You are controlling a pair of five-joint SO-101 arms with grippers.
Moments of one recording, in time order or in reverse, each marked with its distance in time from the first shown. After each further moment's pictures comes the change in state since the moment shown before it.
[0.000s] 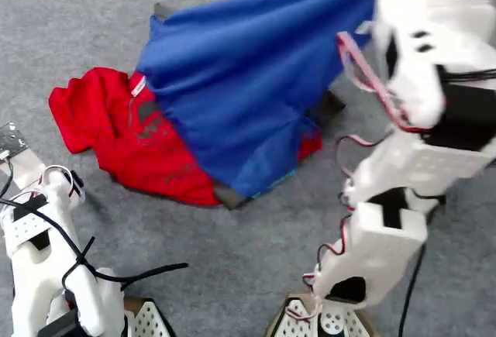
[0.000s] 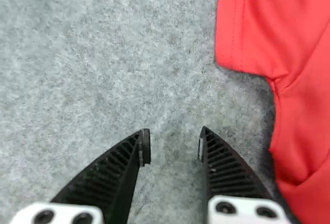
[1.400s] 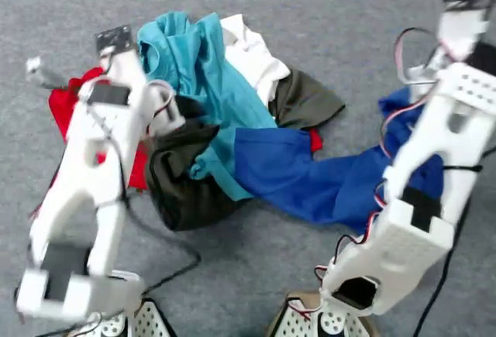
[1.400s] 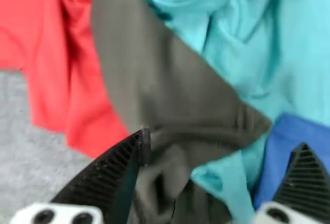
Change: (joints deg) left arm 39.6 31.2 -59.0 42.4 21.5; right arm 12.4 2.7 65.2 -17.8 18.5
